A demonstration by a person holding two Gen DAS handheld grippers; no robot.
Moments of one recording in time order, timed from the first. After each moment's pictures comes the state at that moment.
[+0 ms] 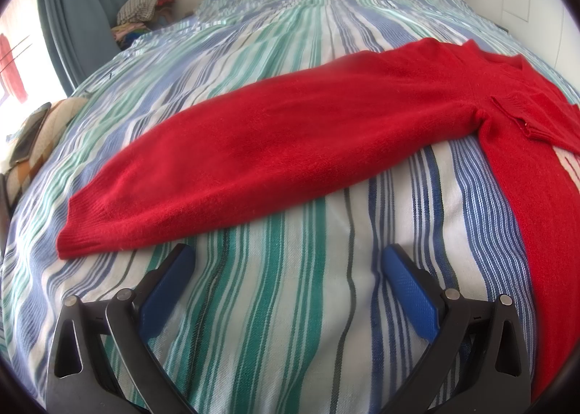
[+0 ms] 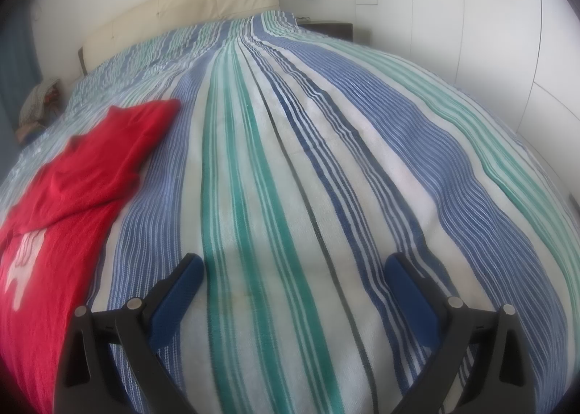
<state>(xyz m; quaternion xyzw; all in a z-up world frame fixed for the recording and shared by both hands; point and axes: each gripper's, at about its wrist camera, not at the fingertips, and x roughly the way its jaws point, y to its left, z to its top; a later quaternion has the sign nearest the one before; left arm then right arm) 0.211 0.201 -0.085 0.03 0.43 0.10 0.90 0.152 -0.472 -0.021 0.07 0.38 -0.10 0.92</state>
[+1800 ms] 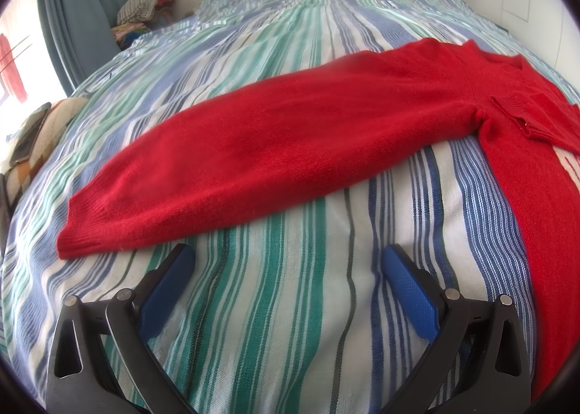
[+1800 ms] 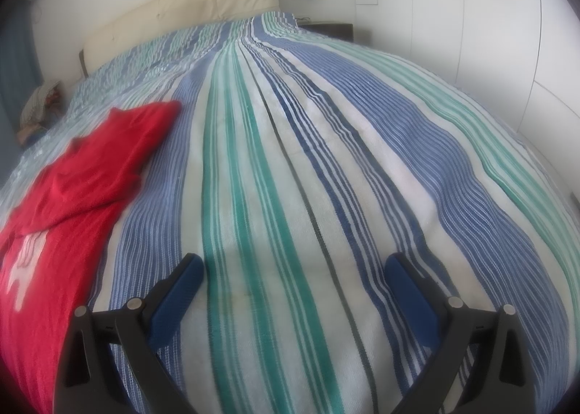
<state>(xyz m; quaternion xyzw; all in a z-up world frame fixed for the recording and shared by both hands) 0.211 0.201 -0.085 0.03 0.43 0.10 0.90 0.153 -0.472 -0.020 0.08 0.38 -0.10 0.92</state>
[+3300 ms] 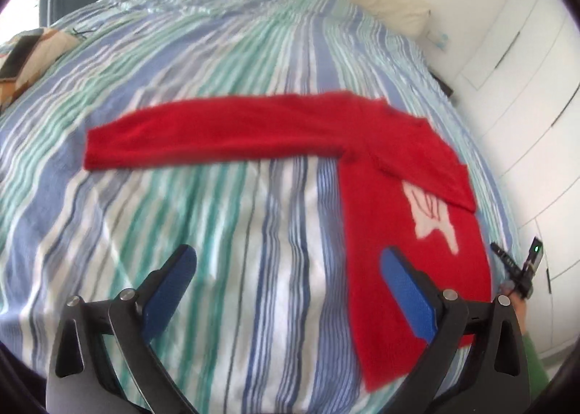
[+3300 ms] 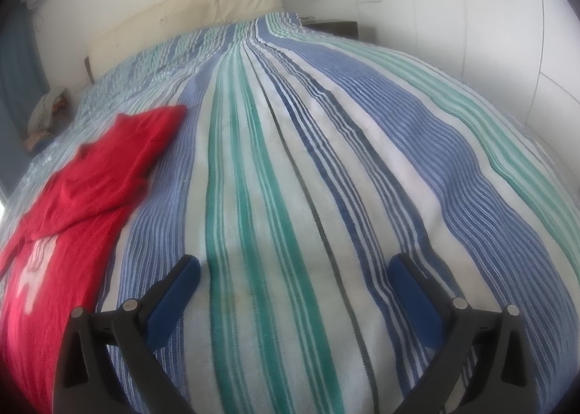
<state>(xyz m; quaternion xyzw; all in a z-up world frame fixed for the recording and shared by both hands) 0.106 0.234 0.026 -0.19 0.42 -0.02 0.89 0.152 -0.476 -0.021 0.10 0.38 -0.08 0.92</state>
